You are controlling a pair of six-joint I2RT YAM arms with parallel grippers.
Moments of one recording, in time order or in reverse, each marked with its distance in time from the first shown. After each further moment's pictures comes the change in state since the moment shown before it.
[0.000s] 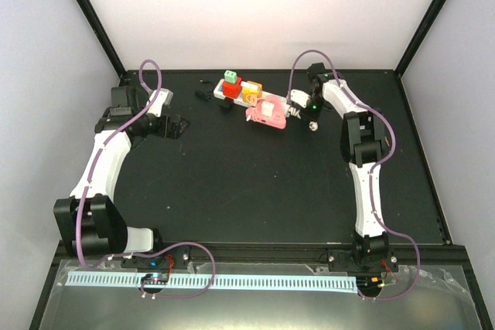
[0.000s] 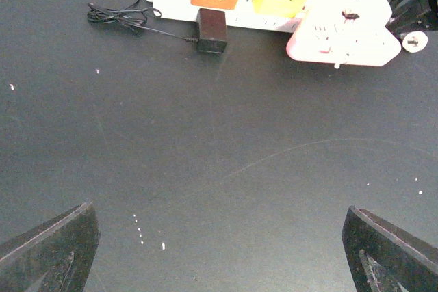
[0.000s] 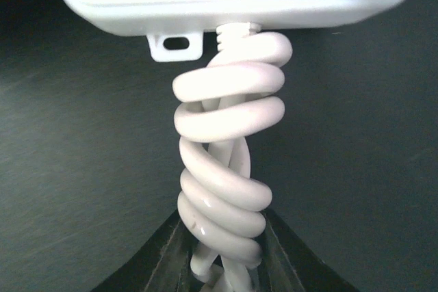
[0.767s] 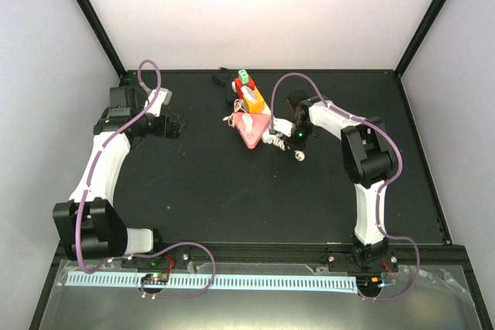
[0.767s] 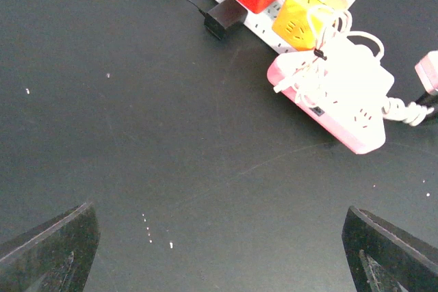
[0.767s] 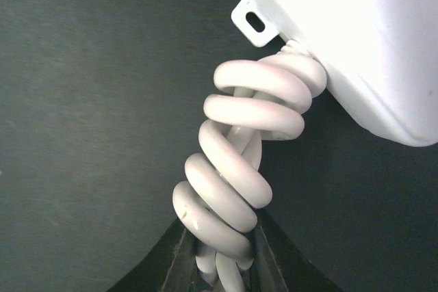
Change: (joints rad) left arm 0.000 -0.026 0.001 -0.002 -0.022 0.003; right arm 0.197 -0.369 -0.591 0.109 -0.089 0.086
